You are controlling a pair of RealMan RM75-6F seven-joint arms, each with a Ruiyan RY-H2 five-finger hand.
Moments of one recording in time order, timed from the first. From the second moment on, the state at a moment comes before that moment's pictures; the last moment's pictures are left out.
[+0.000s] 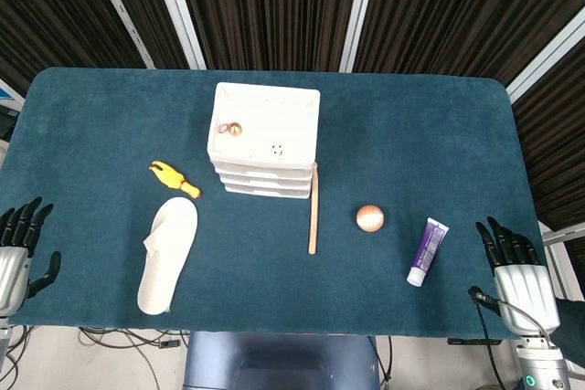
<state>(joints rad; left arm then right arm) -0.06 -1.15 -0.04 -1.64 1.54 1.55 0.04 0.02 -1.18 0.05 -1.77 -1.59 1.57 -0.41</state>
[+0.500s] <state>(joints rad) -0.06 -1.14 -0.04 -1.64 1.54 1.55 0.04 0.03 -1.19 0.05 -1.76 -1.58 1.56 -0.41</state>
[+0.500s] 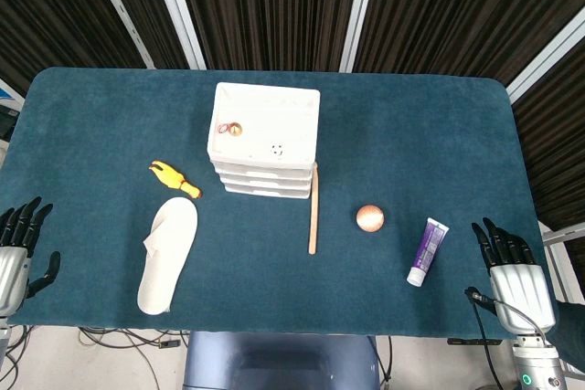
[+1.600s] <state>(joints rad) -0.07 -1.14 -0.04 -1.65 1.52 1.53 0.03 0.21 -1.14 0.03 -1.78 -1.56 1.21 0.20</state>
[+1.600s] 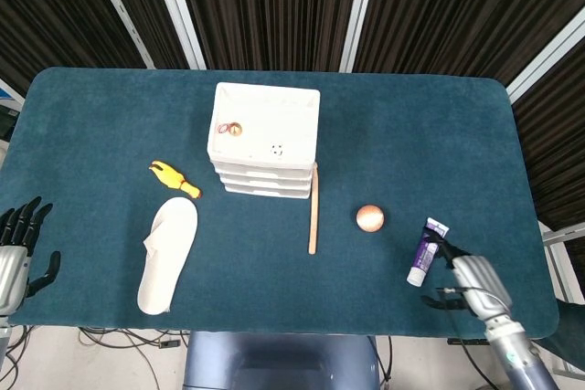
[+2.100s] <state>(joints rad) -0.07 -1.13 -0.04 -1.65 1.51 1.53 0.00 0.38 -1.51 0.18 -1.78 -1.29 1.12 0.01</state>
